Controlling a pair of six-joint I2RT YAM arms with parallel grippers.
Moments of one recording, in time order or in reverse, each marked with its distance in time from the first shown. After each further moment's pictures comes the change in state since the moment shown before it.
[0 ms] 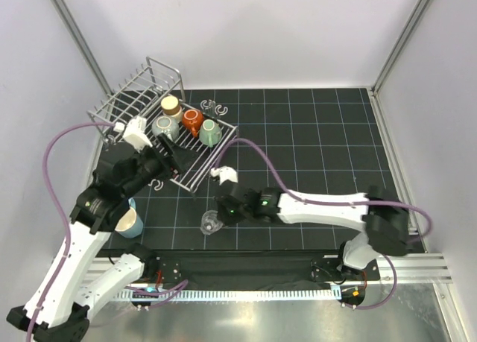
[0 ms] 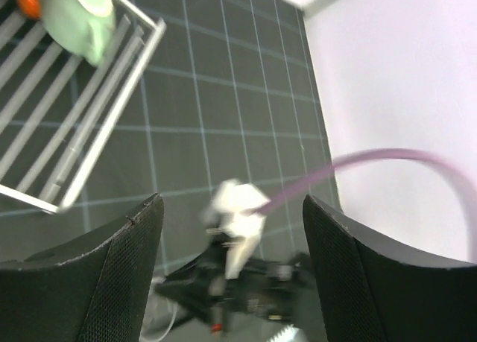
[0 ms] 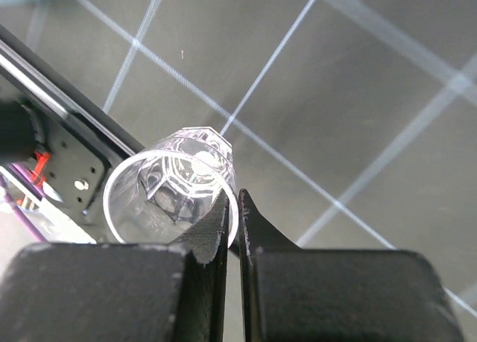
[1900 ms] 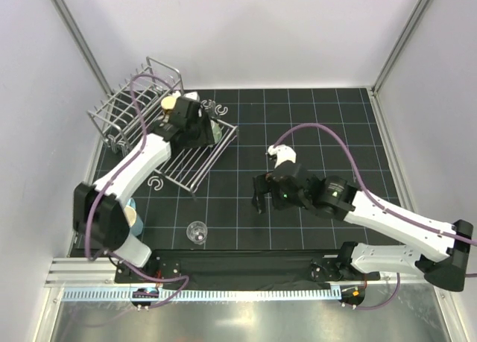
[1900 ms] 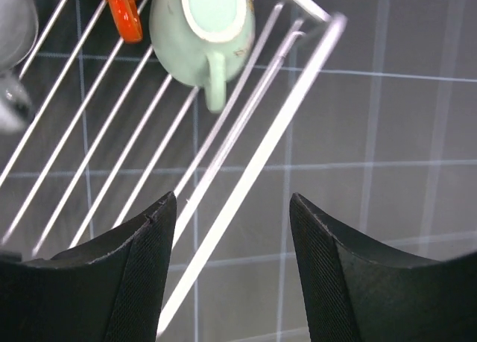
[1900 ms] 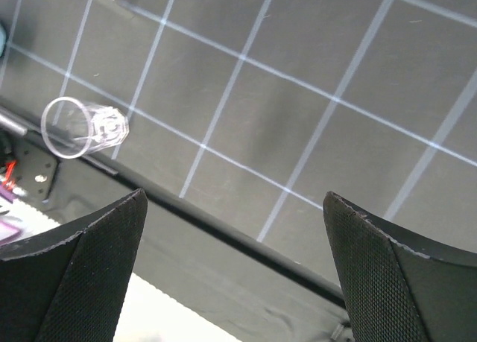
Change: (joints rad) left arm 0.001 0.850 0.304 0.023 -0.194 0.251; right arm -0.188 -0.570 -0.071 -0.433 0.139 -0.071
